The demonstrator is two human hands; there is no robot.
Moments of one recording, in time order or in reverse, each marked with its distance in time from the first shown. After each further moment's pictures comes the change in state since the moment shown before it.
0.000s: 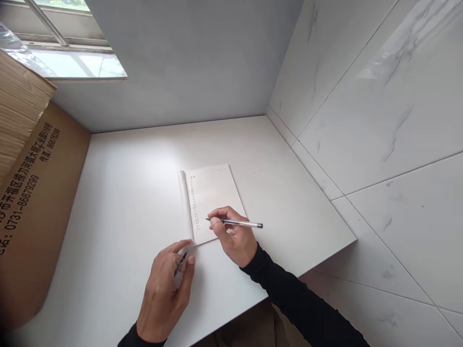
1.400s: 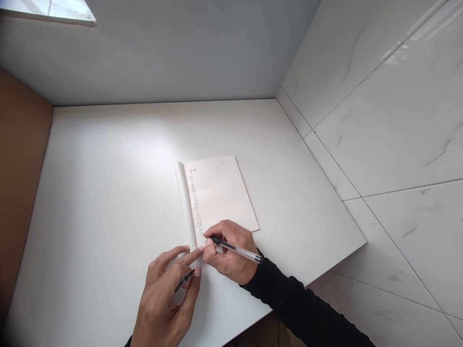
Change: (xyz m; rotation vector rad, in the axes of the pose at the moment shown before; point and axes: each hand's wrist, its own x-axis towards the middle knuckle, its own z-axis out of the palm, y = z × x) left_hand 0.003 -0.005 -0.002 -0.102 -0.074 -0.013; right_hand -0.001 0.014 0.023 -0.408 0.049 -0.299
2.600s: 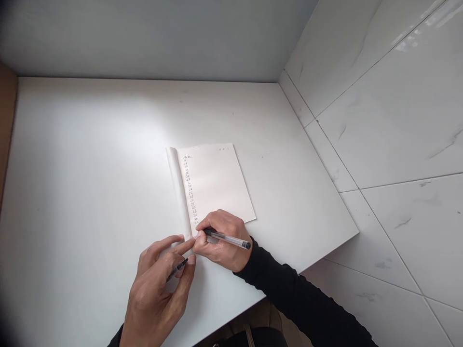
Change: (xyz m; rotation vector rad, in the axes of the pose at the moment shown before) left_hand 0.000 0.001 0.003 -0.031 -0.003 -0.031; right_hand 0.006 0.004 0.001 -0.028 -0.057 -0.039
